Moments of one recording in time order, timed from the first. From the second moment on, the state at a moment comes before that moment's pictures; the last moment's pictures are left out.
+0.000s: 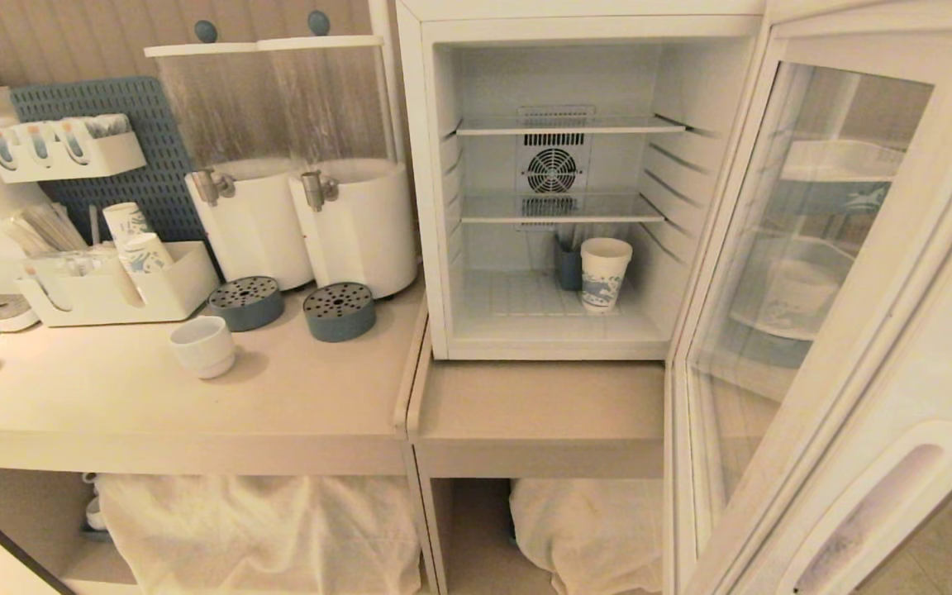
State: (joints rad) left arm 0.07 0.72 -0.76 0.14 -0.20 0.05; right arm 0.00 0.00 0.00 -0.03 0.00 0.03
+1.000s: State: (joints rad) left arm 0.00 0.00 -0.06 0.00 0.04 0.06; right arm 0.00 0.00 0.00 -0.03 0.00 0.03
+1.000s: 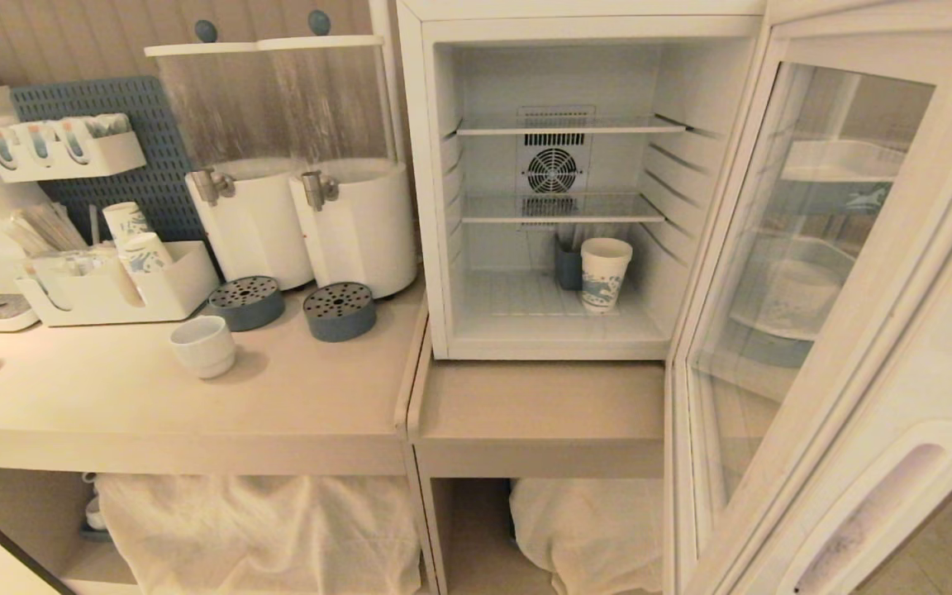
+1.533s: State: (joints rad) left arm 0.00 0.00 -0.03 0.09 -0.01 0.07; right arm 0.00 0.00 0.00 -0.03 0.00 0.03
